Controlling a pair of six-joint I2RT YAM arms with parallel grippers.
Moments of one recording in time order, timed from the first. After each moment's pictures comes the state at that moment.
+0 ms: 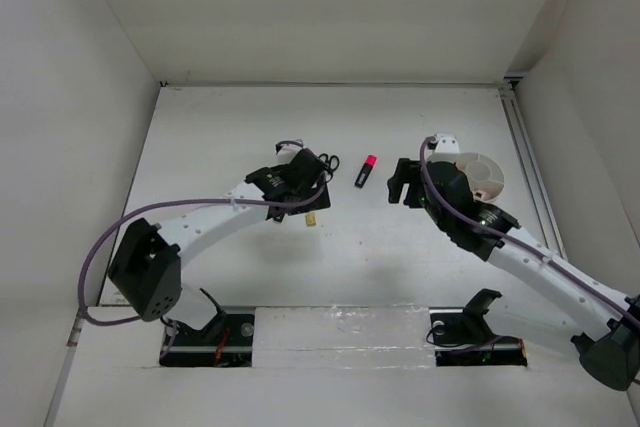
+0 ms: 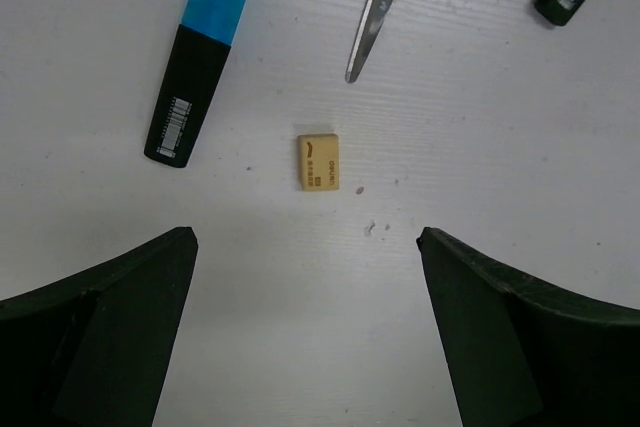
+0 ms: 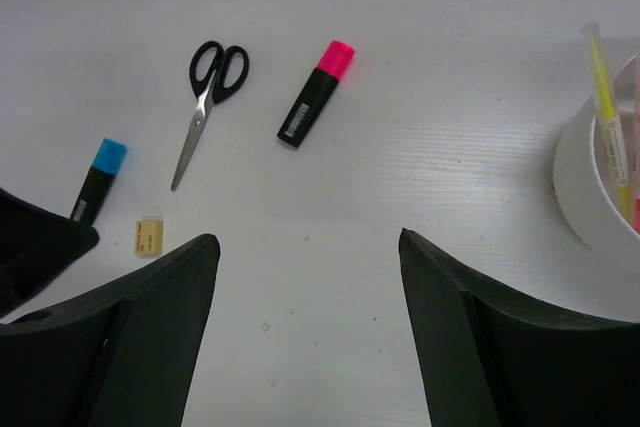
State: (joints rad) left arm -0.78 1.43 1.09 -0.68 -0.36 -0.84; right arm 0.71 0.98 0.83 -0.34 0.45 0.48
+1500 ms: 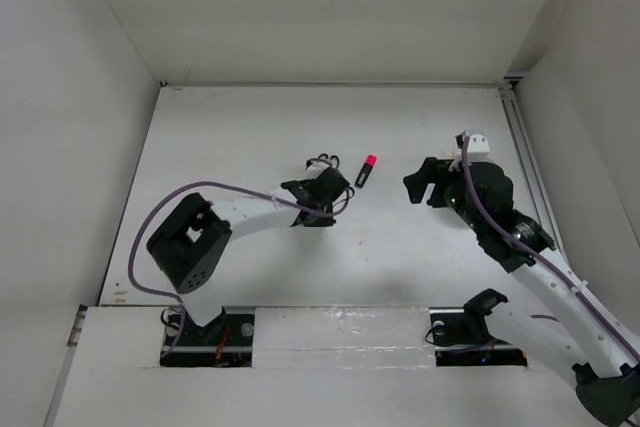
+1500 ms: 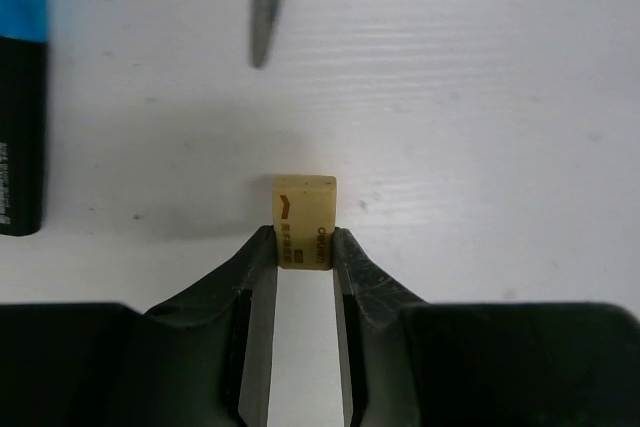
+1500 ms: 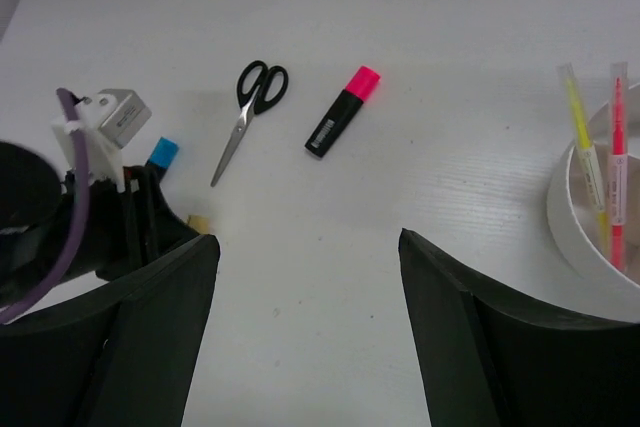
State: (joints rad) left arm -0.84 1.72 1.06 -0.47 -0.31 -0.79; right arm 0.55 0.78 0.82 -0.38 0.22 0.40
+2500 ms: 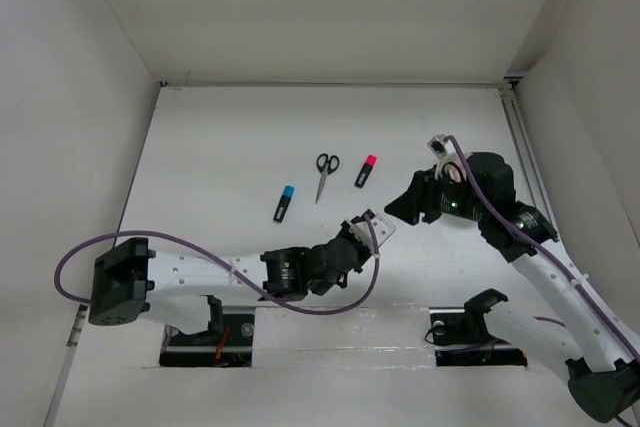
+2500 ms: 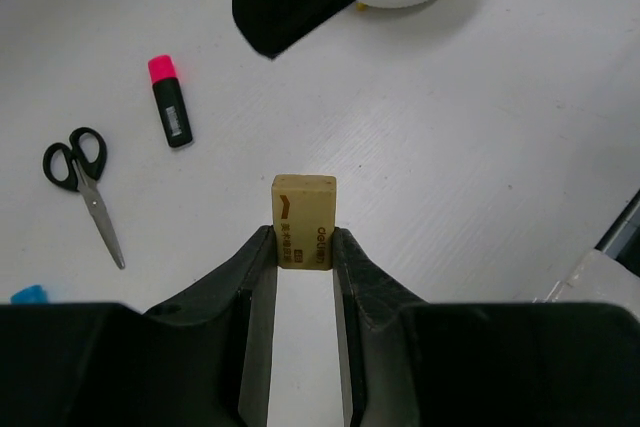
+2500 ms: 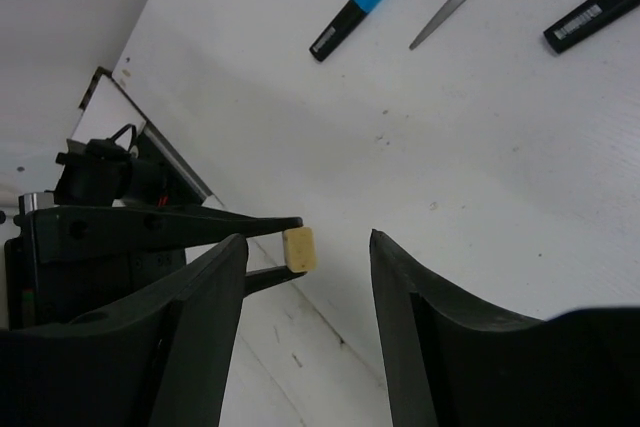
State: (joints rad) left arm -1.41 1.27 0.78 0.15 -0.60 -0.07; right arm 0.45 0.83 0.90 -0.51 -0.48 0.40
